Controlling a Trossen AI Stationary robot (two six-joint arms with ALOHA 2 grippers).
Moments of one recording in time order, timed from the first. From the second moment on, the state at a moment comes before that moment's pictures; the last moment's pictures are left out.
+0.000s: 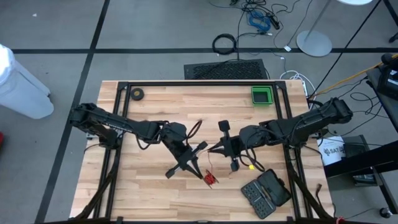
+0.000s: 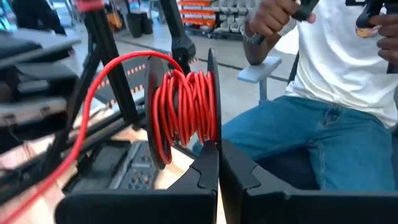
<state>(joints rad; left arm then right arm) -0.18 1.58 1.23 0.07 0.66 0.30 0.30 1.34 1.12 -0.14 0.16 -0.27</state>
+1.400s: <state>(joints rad) -0.20 1.57 1.23 0.33 0.45 0.30 0.29 1.42 1.12 -0.11 0.02 -0.27</state>
